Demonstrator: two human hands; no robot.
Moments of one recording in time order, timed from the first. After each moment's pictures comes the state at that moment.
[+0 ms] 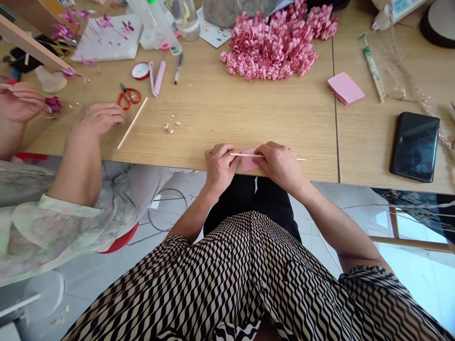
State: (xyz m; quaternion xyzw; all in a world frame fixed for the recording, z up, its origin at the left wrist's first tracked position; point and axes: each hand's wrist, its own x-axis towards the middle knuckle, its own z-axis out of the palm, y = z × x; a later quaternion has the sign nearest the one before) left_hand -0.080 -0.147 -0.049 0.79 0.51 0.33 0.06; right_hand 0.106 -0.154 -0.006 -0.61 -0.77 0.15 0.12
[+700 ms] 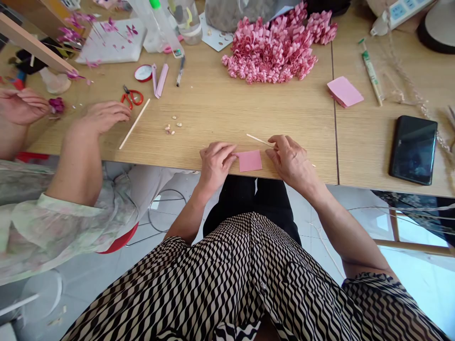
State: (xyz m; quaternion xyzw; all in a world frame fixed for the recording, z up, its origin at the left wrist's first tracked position) left_hand -0.097 -0.139 -0.043 0.80 0.50 0.33 0.07; right_hand 0.133 -0.156 -0.004 -0.59 -0.77 0.14 0.21
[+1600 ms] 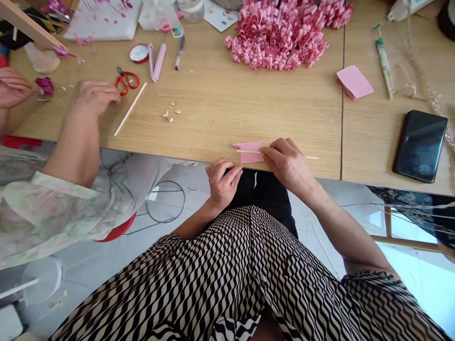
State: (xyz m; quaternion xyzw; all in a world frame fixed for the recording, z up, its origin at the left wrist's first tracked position) left_hand -0.082 -0.204 -0.079 0.77 0.50 0.40 -0.05; right_hand 0.129 -0.175 -0.024 -0.52 -0.83 0.06 0.18
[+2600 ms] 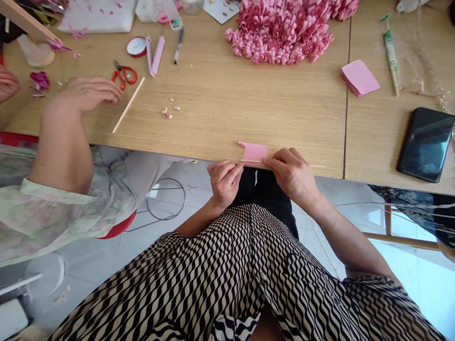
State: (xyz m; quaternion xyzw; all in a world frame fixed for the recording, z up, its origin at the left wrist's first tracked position) left_hand -0.076 -0.204 -0.086 0.75 0.46 0.48 -0.05; right_hand 0.132 -0.197 -0.035 -0.51 -0.83 0.00 0.23
